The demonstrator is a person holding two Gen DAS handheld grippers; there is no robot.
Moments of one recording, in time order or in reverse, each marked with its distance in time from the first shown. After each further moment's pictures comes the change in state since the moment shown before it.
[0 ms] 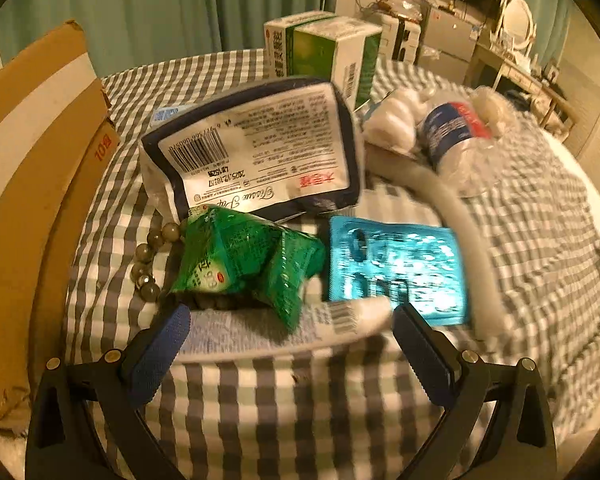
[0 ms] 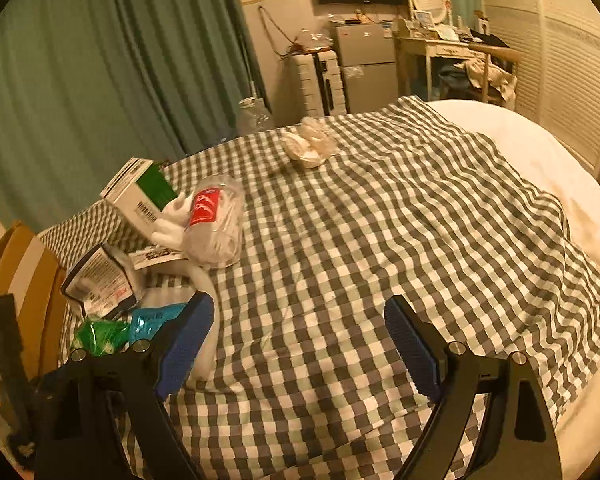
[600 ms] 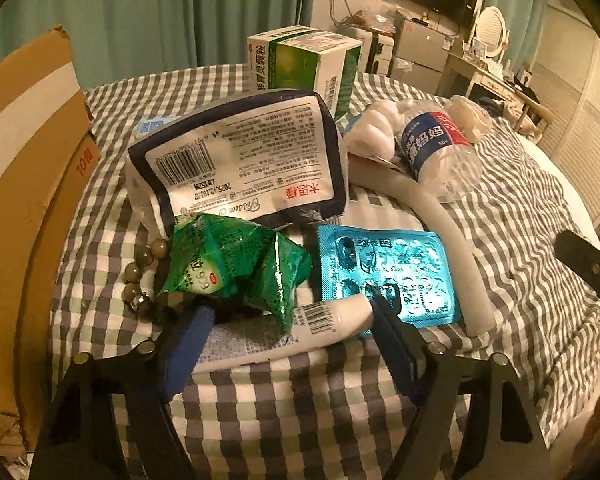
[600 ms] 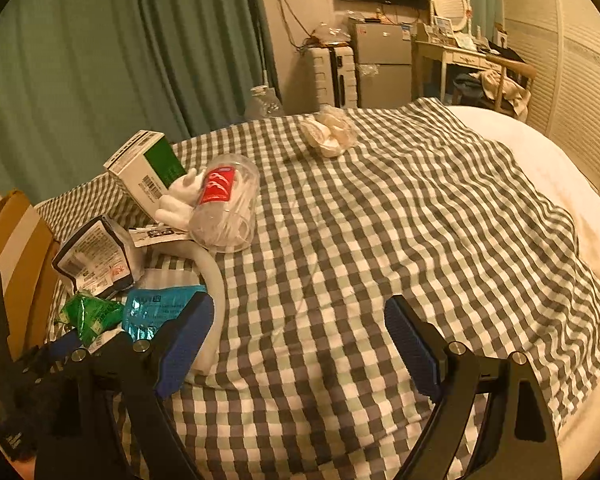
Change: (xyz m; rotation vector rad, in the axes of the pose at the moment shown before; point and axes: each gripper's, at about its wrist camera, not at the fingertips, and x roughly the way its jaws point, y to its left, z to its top) left arm -0.014 0.017 -0.008 0.034 -0.063 -0.114; right arm 0.016 0.024 -0.006 -0.107 0.016 -0.008
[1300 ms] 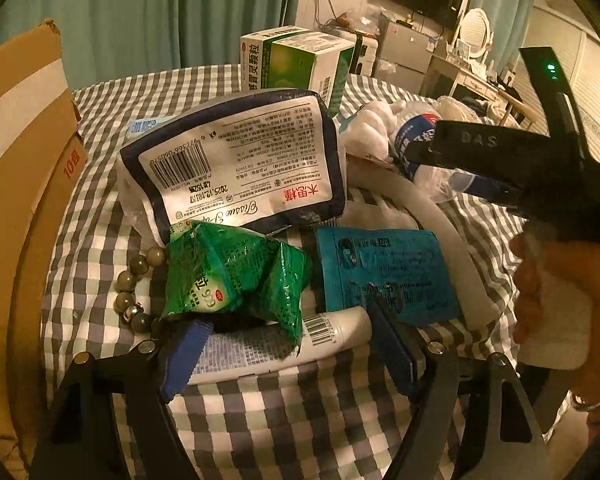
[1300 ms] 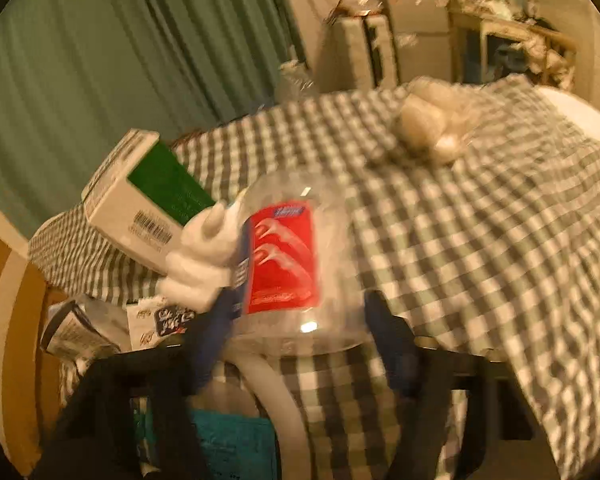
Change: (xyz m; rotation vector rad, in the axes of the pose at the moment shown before) left arm 0.000 0.011 -0.001 0.028 -0.020 -0.055; right arm 0.119 0.046 0.055 0.045 0.102 0.148
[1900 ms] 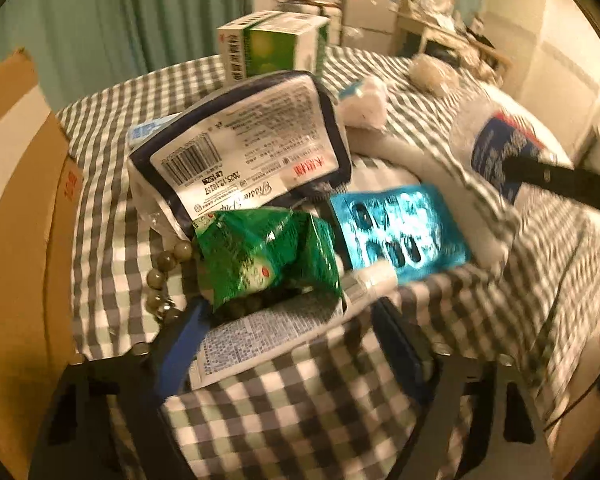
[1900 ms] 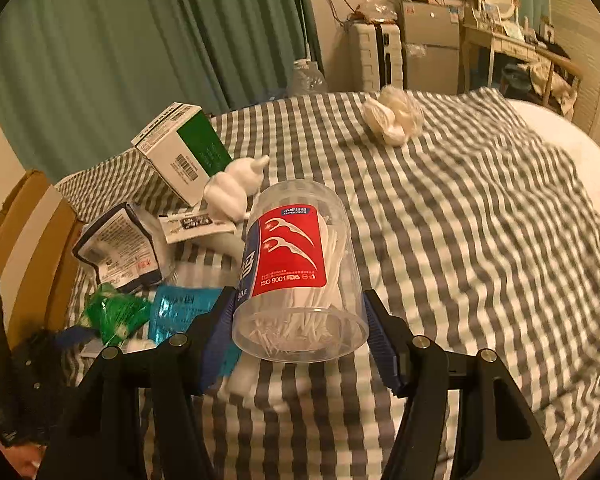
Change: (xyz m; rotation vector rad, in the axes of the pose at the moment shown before) left arm -0.012 0.008 0.001 0.202 0.096 -0.011; right arm -0.085 -0.017 -0.044 -0.099 0.017 -0.014
